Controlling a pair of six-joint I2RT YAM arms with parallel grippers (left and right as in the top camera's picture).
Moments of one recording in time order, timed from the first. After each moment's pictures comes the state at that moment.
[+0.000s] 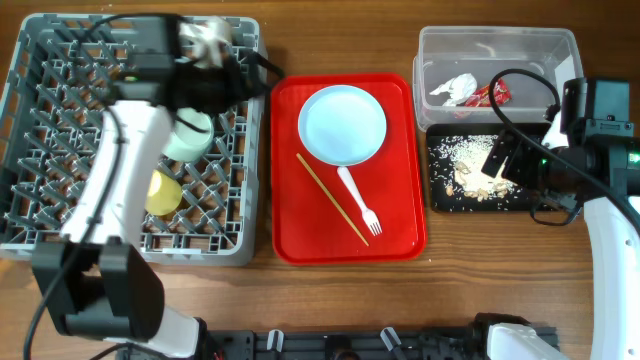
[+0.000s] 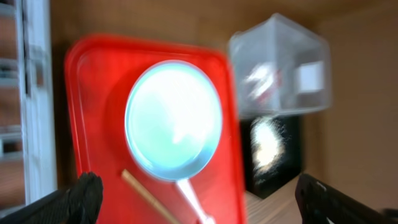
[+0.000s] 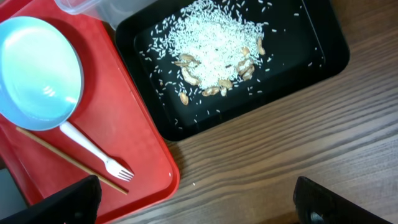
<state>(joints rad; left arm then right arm) -0.11 1.70 1.45 -0.72 0.60 -0.35 -0.10 1.27 1.40 -1.38 -0.02 0.35</state>
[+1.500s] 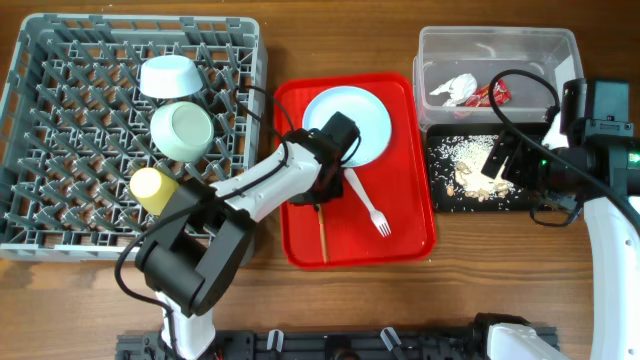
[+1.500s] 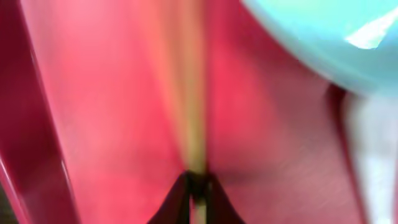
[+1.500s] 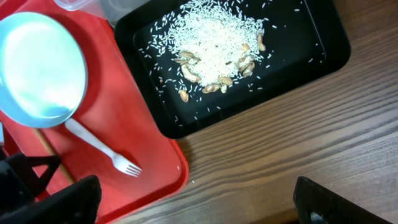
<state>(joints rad) -0.66 1.95 1.26 -0.79 -0.01 -0.75 -0.10 1.27 1.40 -1.40 -0.02 0.35</state>
